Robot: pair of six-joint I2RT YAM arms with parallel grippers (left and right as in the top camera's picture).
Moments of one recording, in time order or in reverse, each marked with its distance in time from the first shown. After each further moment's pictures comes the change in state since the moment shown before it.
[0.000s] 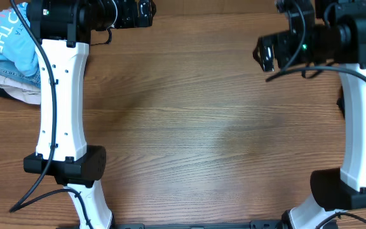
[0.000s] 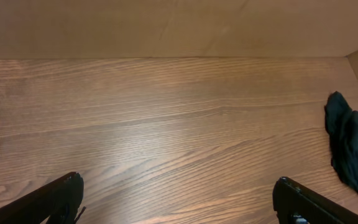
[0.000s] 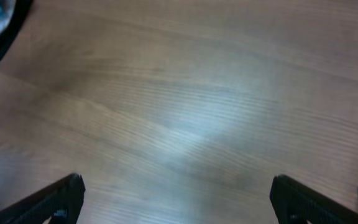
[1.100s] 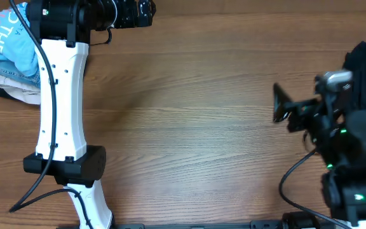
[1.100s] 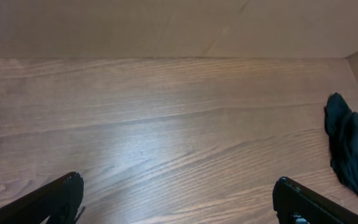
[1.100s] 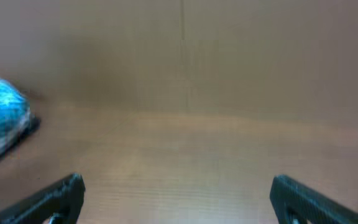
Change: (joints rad) left arm 0.000 0.000 0.000 -0.001 0.000 -0.004; right arm -0.066 -1.061 -1.534 1.287 0.035 0.145
